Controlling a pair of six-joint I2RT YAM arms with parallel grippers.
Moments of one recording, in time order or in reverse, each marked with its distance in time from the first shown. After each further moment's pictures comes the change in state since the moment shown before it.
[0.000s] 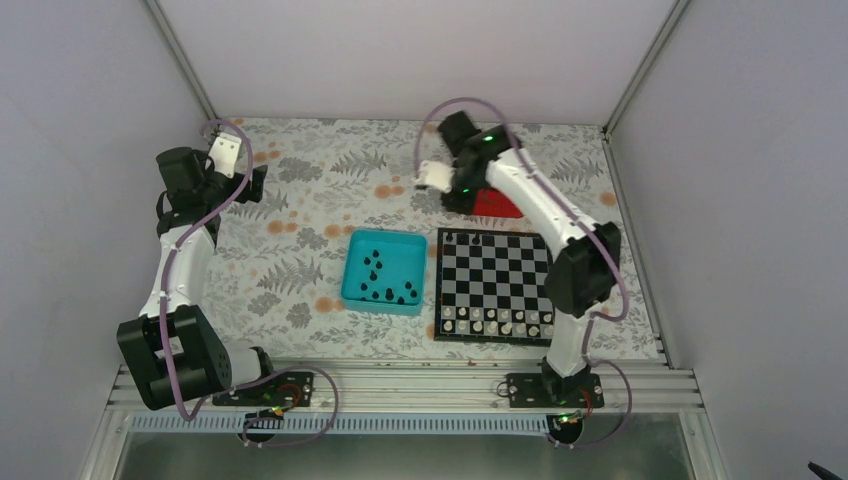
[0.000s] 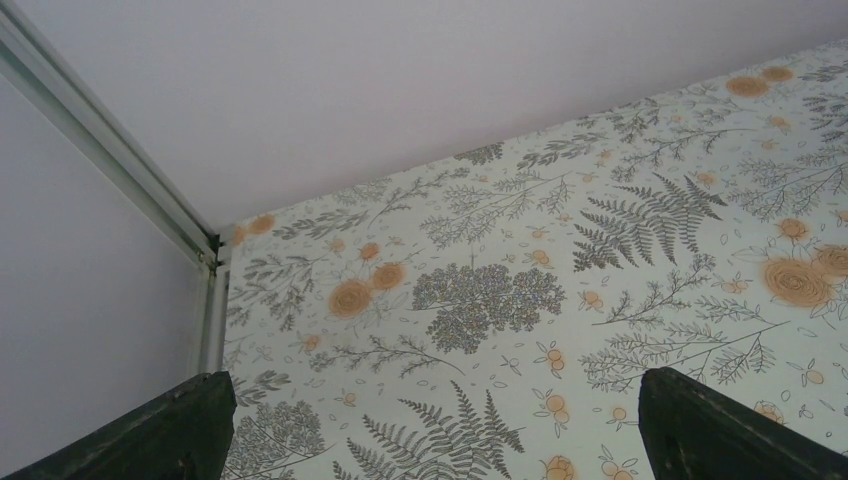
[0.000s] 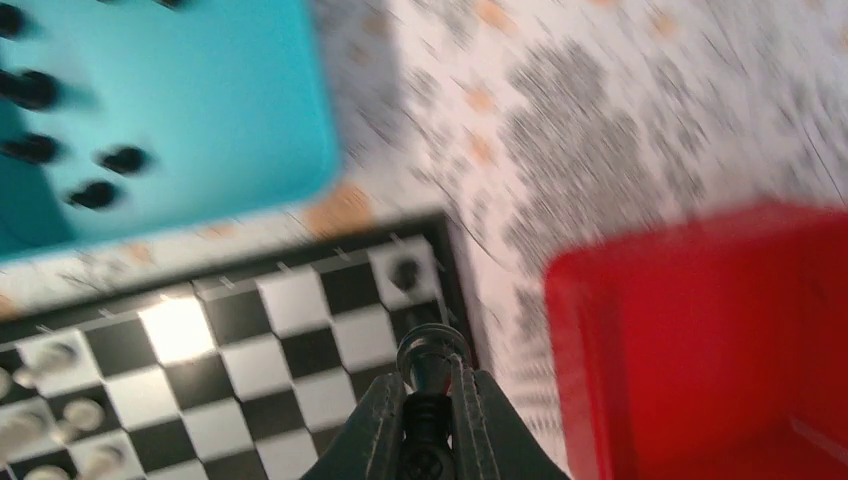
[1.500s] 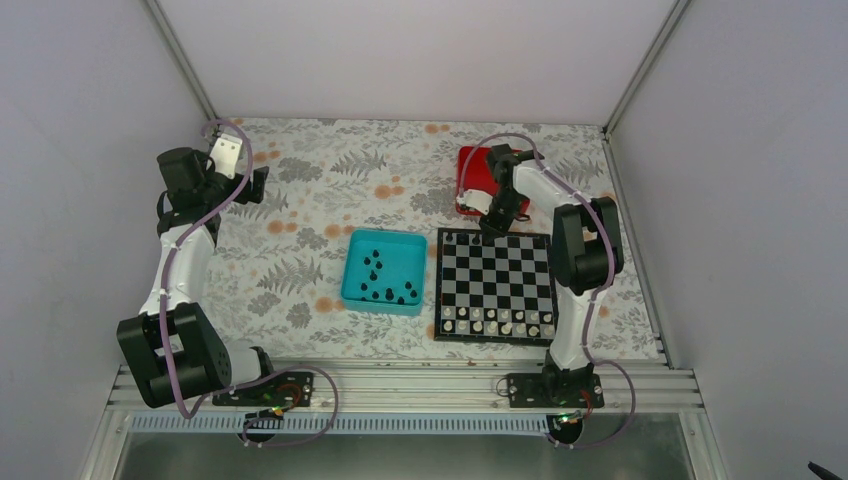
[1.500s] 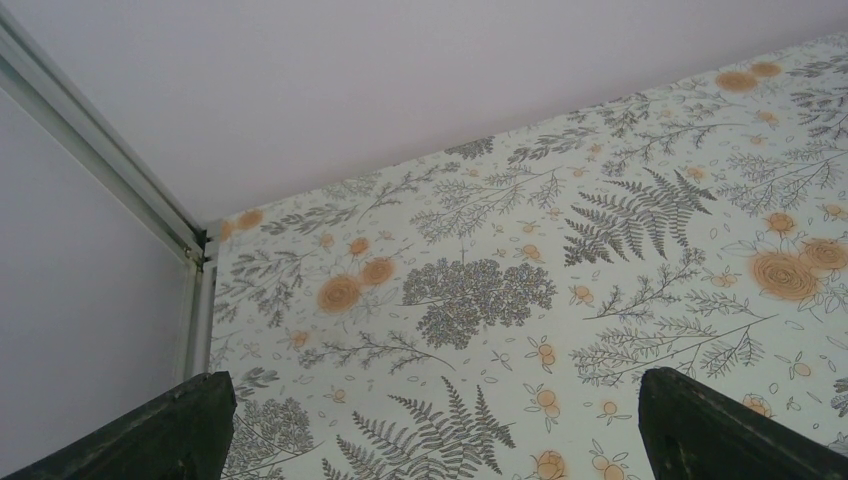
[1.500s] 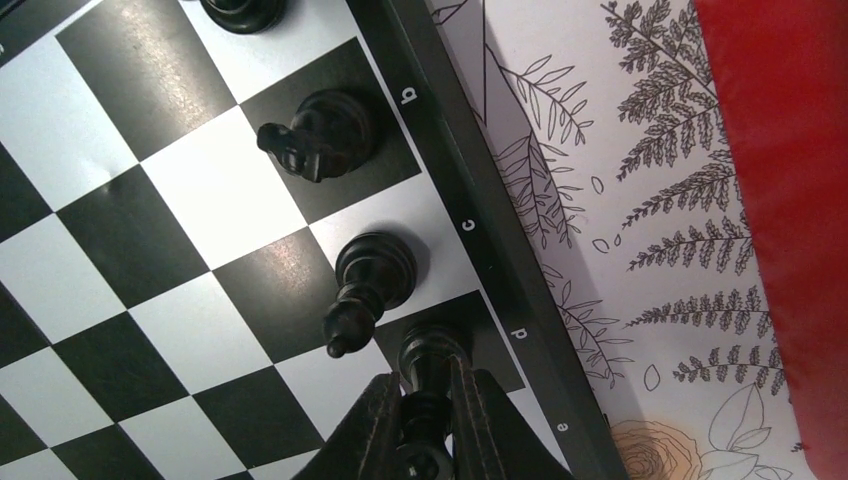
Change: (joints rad) left arm 0.002 0.010 0.000 -0.007 0.016 0.000; right arm -0.328 0.093 -0.344 0.154 -0.088 -0.051
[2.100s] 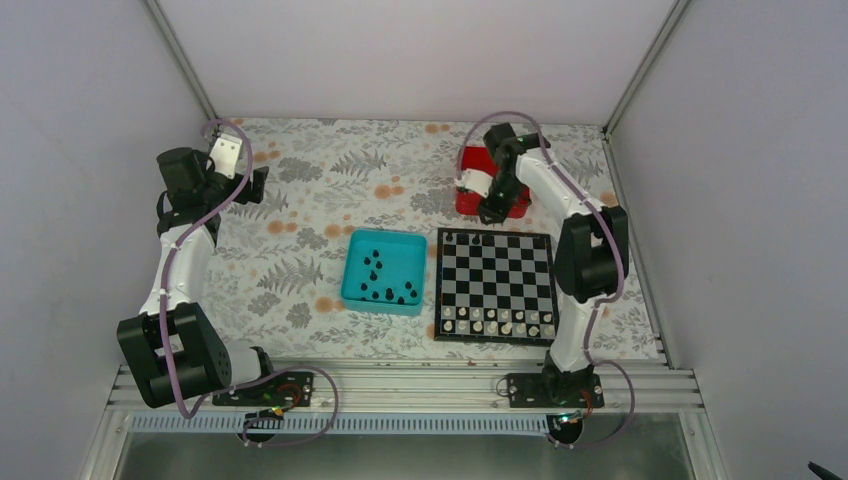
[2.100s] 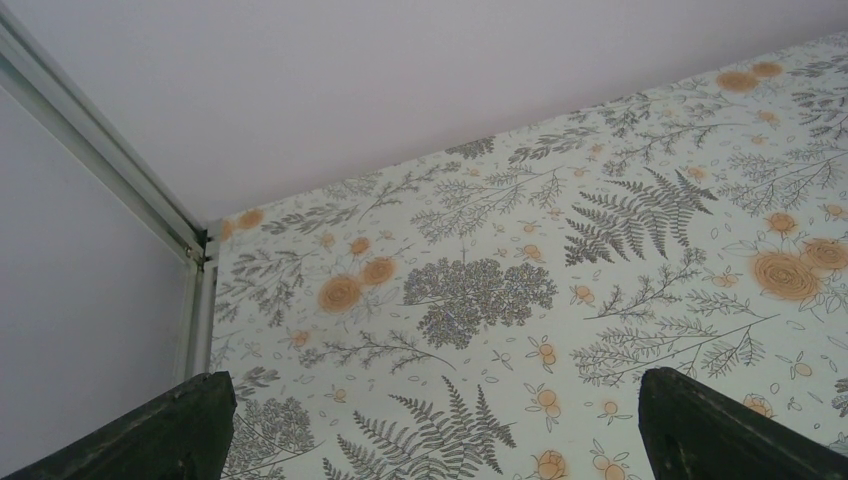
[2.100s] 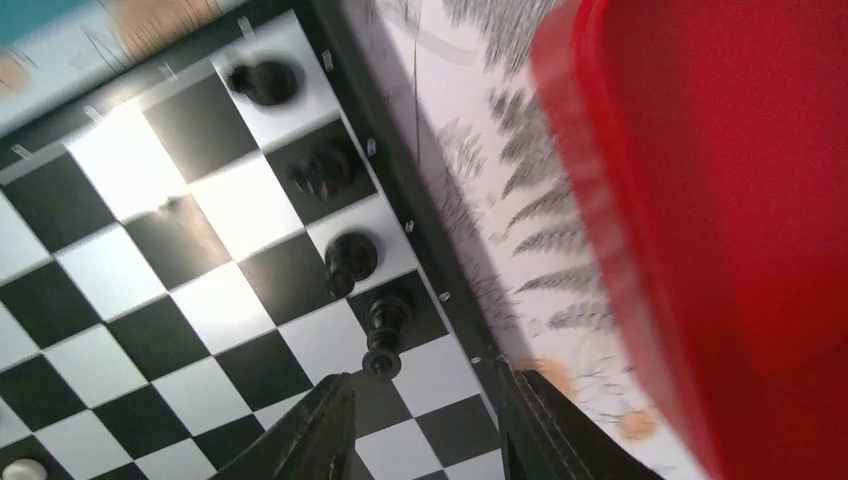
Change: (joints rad) left arm 0.001 0.000 0.000 0.000 0.000 0.000; right arm 0.014 -0.046 0.096 -0.064 0.041 0.011
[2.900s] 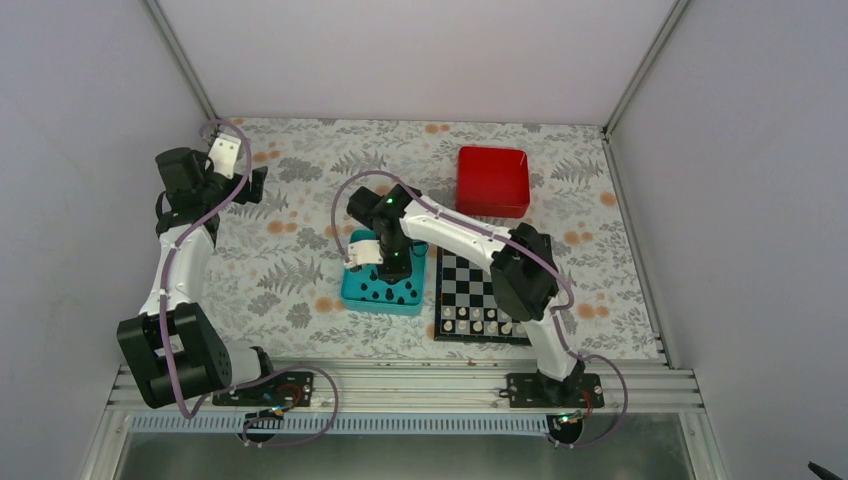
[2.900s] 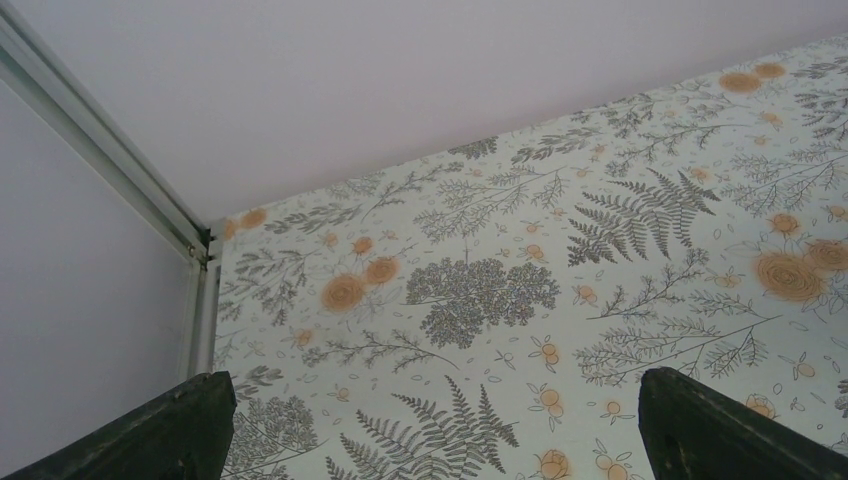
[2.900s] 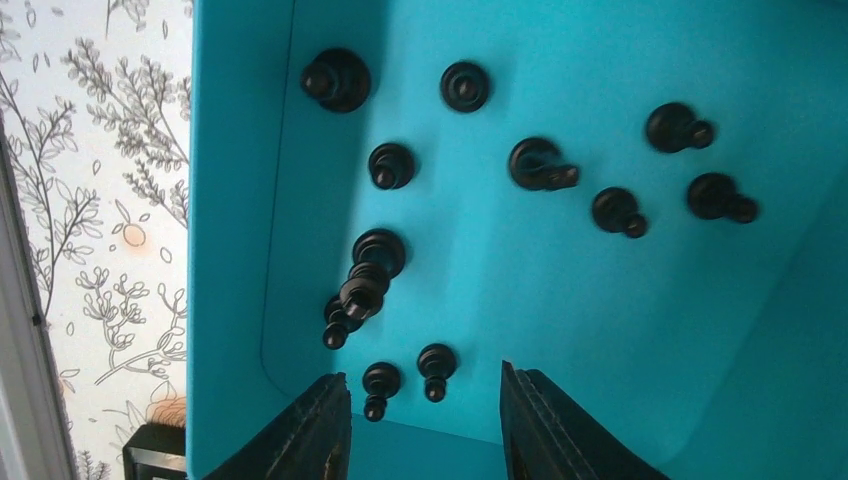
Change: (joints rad) left arm 0.006 -0.001 0.000 0.000 0.002 0.000; right arm 0.663 0.152 0.234 -0.083 0.000 0.050
